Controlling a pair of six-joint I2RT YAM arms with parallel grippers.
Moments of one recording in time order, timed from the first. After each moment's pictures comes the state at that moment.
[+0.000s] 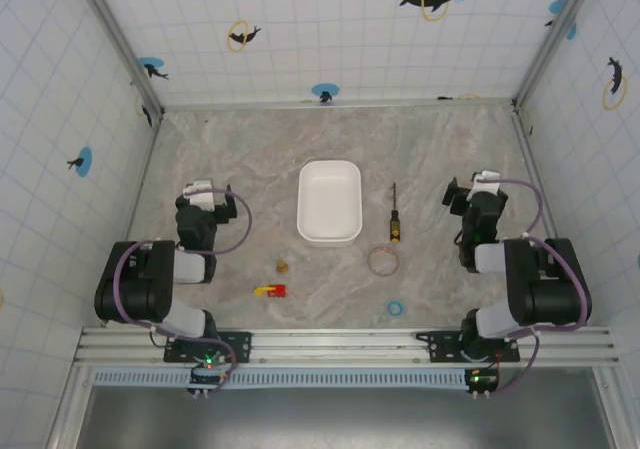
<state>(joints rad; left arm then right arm) -0.02 1.51 0.23 1.07 -0.04 0.06 0.04 1.47 0.31 0.88 0.24 0.08</state>
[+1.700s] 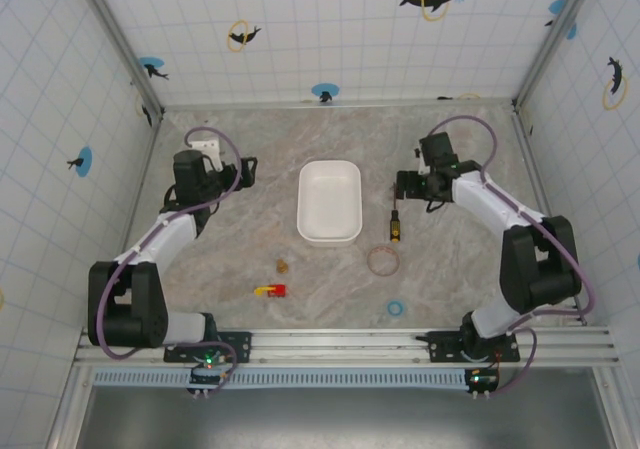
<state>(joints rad) -0.07 1.36 0.74 0.15 0.33 -0.24 0.33 1.58 1.08 -0.56 -0.04 0.29</state>
